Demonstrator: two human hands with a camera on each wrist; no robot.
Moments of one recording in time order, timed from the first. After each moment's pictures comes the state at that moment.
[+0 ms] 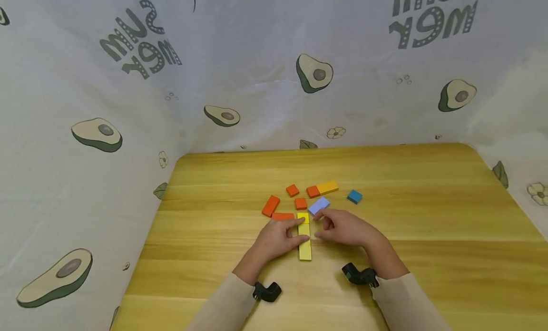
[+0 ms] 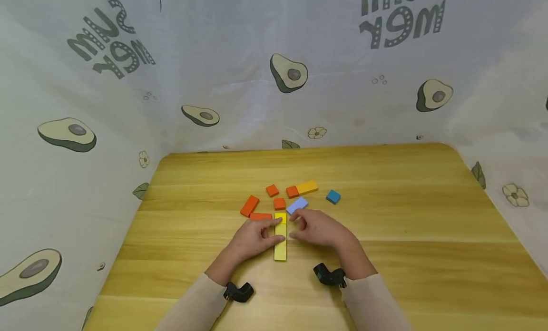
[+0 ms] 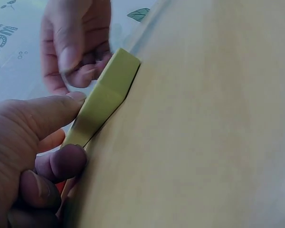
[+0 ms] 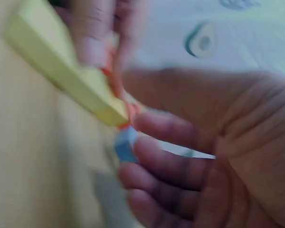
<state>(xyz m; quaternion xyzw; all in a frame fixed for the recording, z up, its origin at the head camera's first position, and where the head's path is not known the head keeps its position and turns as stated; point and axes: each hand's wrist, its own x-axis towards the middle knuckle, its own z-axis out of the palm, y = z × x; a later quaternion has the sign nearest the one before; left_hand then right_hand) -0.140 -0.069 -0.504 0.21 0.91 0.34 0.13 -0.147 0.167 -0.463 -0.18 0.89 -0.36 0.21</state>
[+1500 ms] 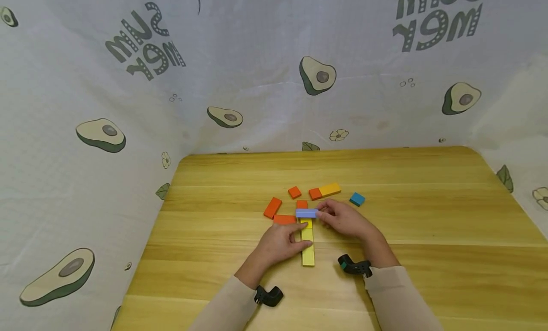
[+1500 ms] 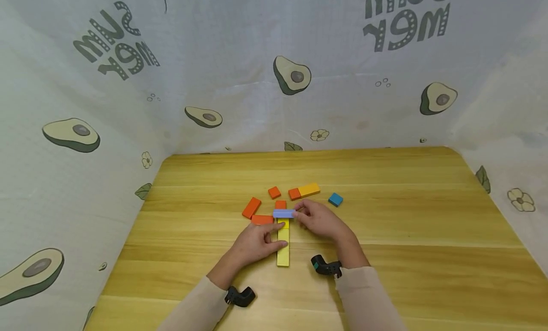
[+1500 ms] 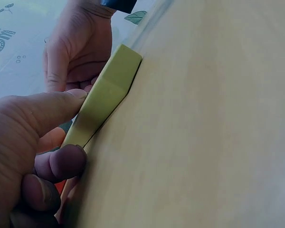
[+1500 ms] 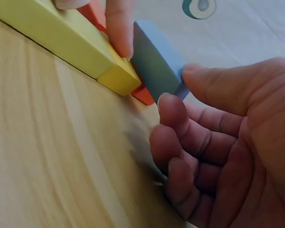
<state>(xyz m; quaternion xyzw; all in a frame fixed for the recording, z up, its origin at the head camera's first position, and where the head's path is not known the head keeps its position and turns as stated) -0.137 -0.067 -0.507 0.25 0.90 0.33 0.10 -0.173 0.168 -0.484 -0.12 0.87 -0.45 0.18</state>
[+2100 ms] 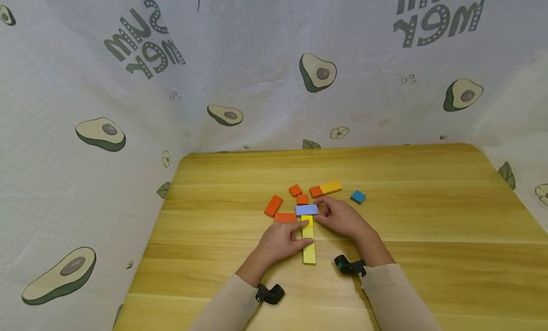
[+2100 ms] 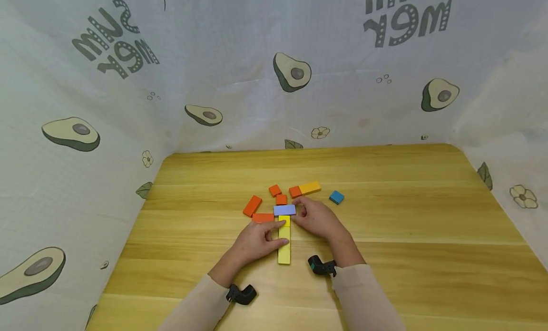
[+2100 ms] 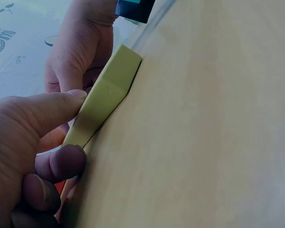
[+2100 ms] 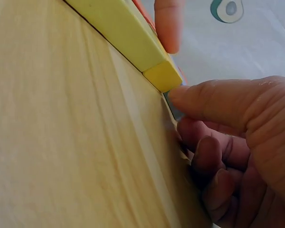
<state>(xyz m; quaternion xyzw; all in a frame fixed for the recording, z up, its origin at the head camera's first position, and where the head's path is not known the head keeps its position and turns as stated) -0.136 -0.067 -0.505 0.24 0.90 0.34 0.11 -0.174 0.156 -0.493 -0.10 0.92 -0.36 0.14</state>
